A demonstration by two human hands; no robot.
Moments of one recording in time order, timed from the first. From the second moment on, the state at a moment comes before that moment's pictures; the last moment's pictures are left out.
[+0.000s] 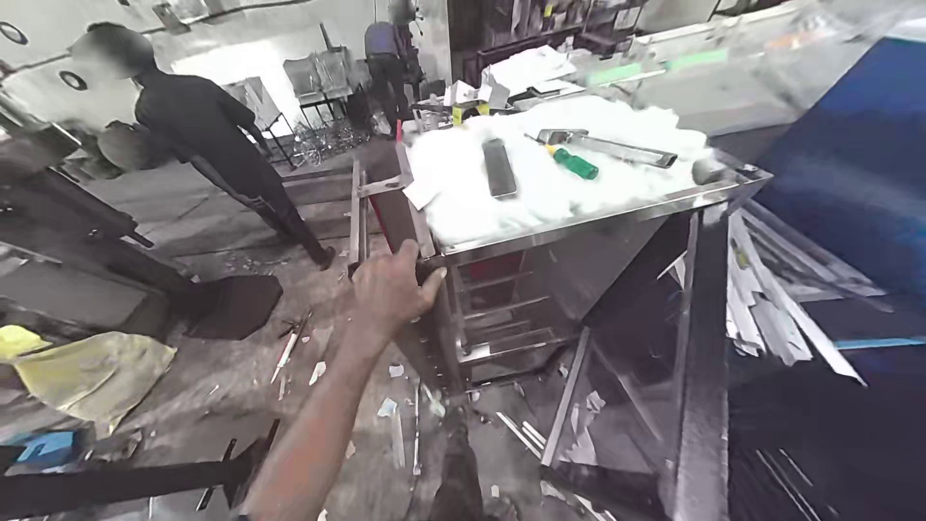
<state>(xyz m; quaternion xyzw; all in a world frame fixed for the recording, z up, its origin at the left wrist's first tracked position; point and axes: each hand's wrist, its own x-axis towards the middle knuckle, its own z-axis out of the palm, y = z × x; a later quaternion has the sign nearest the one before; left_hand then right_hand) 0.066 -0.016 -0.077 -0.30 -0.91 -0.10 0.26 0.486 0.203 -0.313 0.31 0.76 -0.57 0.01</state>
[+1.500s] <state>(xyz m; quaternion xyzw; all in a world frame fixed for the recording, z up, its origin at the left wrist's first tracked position) 0.060 -0.026 -0.081 -0.36 -0.90 -0.06 0.24 0.176 0.138 -0.326 0.16 0.79 -0.59 -0.08</state>
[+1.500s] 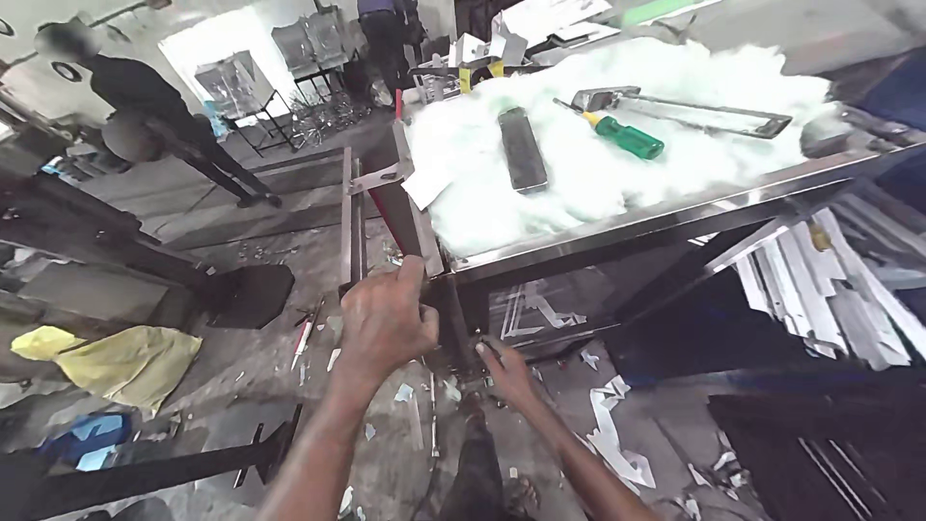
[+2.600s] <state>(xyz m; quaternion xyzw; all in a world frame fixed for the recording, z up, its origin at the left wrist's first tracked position) 0.060 -0.015 -0.088 -0.31 -0.90 -0.07 0.31 0.172 0.140 -0.325 0.17 0.80 -0.56 -0.08</state>
